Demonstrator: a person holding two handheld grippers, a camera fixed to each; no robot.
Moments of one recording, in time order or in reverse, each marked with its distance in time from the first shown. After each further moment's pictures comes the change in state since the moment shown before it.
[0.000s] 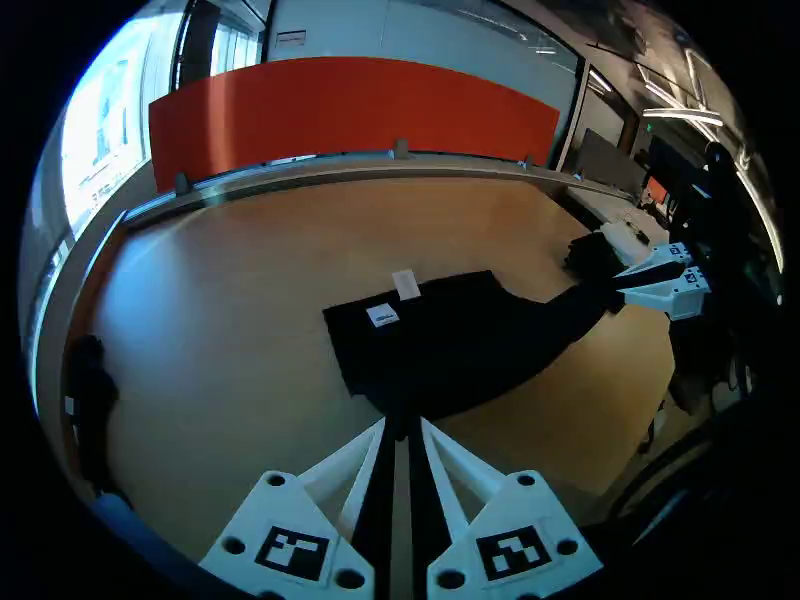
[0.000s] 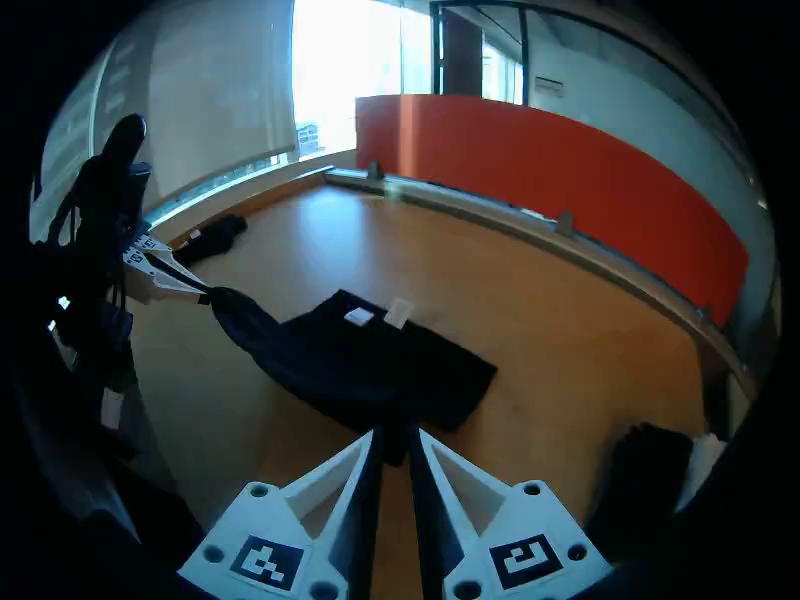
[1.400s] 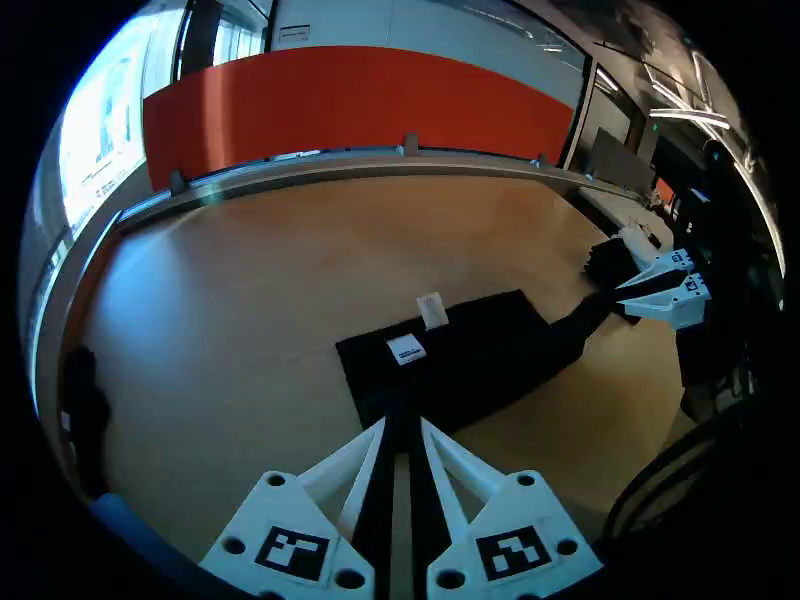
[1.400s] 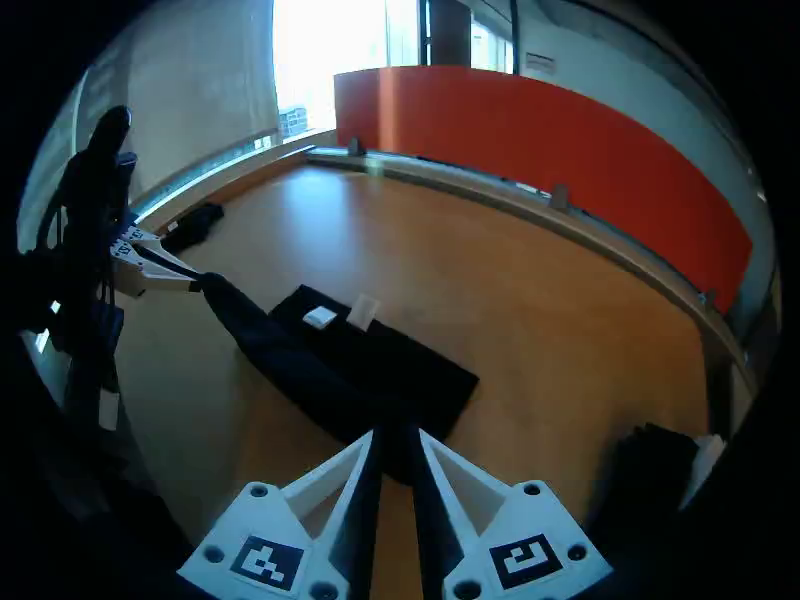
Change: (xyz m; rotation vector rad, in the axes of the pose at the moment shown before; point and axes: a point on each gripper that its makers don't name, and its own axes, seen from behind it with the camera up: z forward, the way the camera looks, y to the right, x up) left arm 0.021 -0.019 0.052 0.020 -0.016 -0.006; right arm -0.007 0.034 0.048 -0.024 -0.084 0.038
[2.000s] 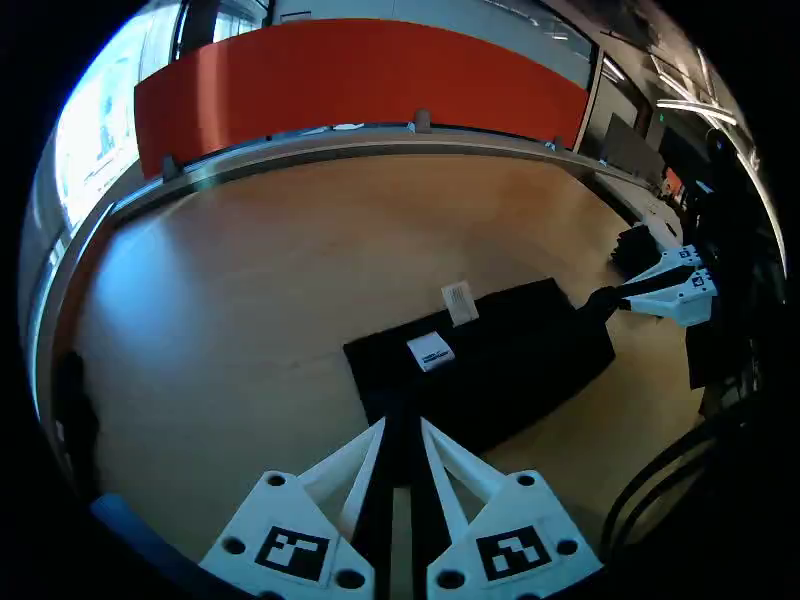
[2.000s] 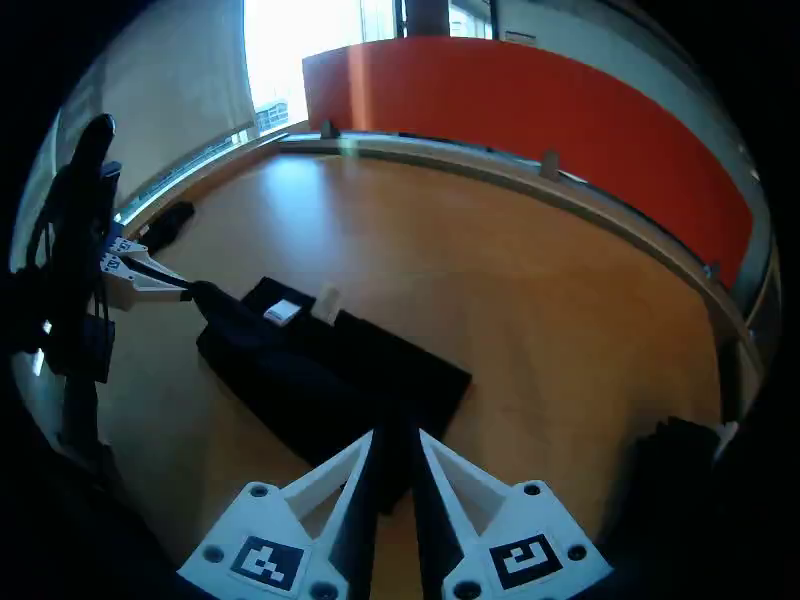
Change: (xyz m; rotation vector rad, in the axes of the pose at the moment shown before) left arm -0.006 -0.020 0.058 0.020 -0.047 0.008; right arm -0.013 0.022 0.049 -0.029 -0.051 0.058
